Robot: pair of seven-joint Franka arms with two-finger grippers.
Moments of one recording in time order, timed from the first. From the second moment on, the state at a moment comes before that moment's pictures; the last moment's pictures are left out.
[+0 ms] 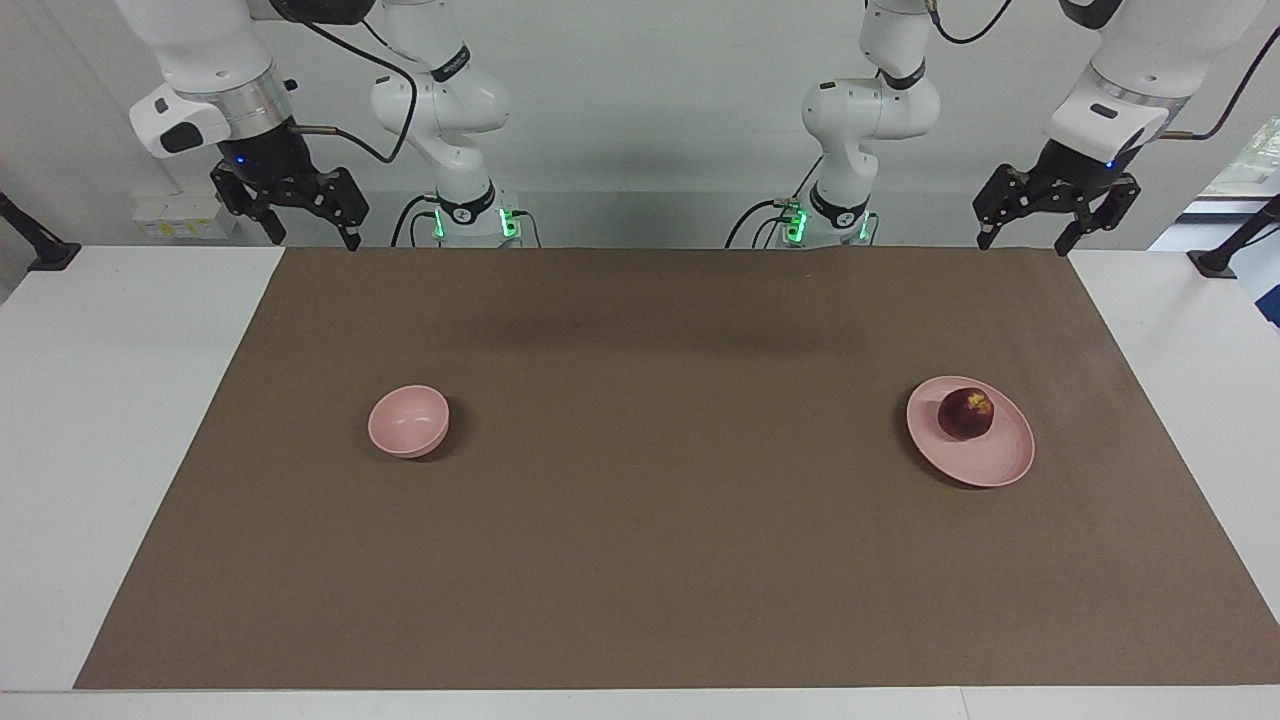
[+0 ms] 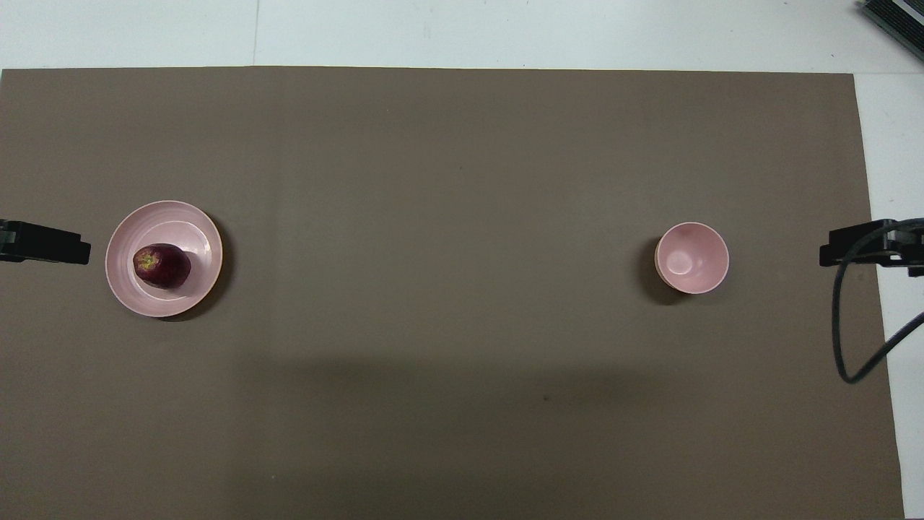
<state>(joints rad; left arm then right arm) -0.06 -0.07 0.00 -1.60 -0.02 1.56 0.10 0.03 -0.08 -0.07 -1.61 -0.01 1.54 0.11</state>
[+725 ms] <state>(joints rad) 0.02 0.03 0.01 -1.98 -0.02 2.13 0.10 0.03 -0.08 -0.07 -1.61 -0.01 1.54 0.11</state>
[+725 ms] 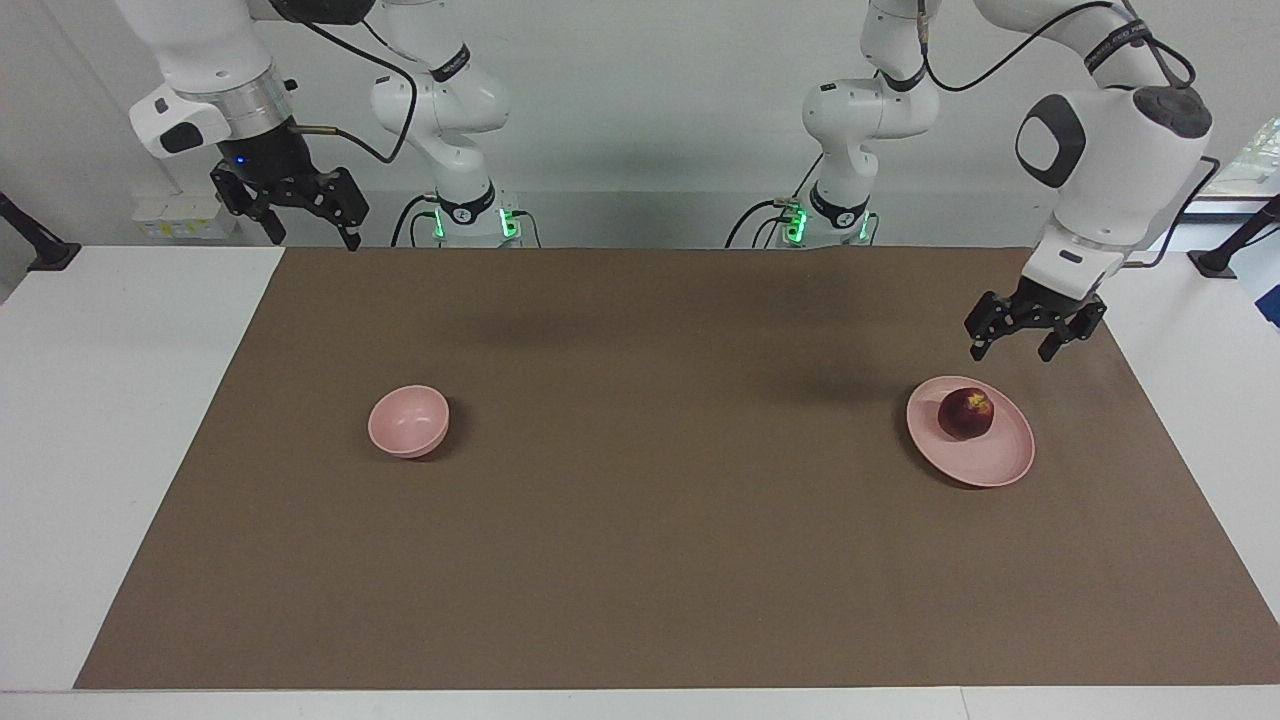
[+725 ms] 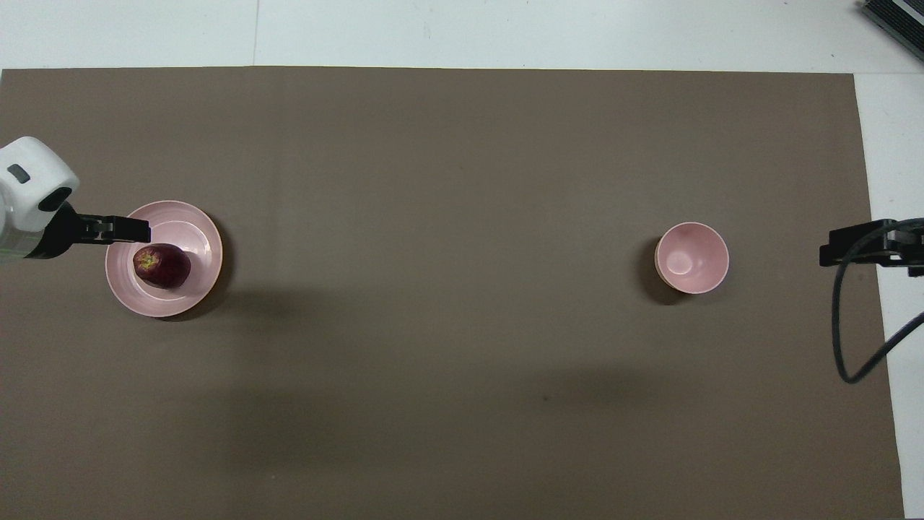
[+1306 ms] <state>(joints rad) 0.05 0.19 0.01 -2.02 -0.02 2.32 0.13 0.03 -0.08 -0.07 -1.61 -0.01 1.54 0.11</state>
